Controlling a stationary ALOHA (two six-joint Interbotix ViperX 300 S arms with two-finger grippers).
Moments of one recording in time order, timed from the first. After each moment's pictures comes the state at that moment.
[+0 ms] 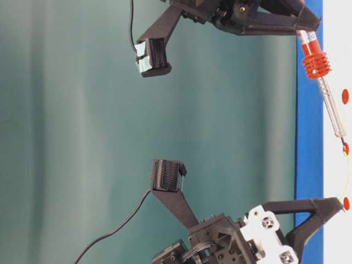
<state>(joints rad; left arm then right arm) 0.12 0.01 0.63 0.00 0.29 -0.14 -0.17 -0.16 0.72 -0.06 0.50 0.14</state>
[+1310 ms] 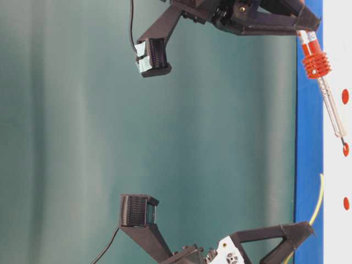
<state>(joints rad) 0.12 -0.15 0.72 0.00 0.29 -0.15 -0.17 -0.16 0.72 -0.06 0.50 0.15</state>
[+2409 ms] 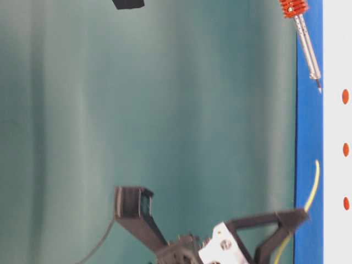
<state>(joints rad) 0.11 -0.12 0.67 0.00 0.27 -0.15 -0.17 -0.47 0.91 -0.07 0.56 0.18</state>
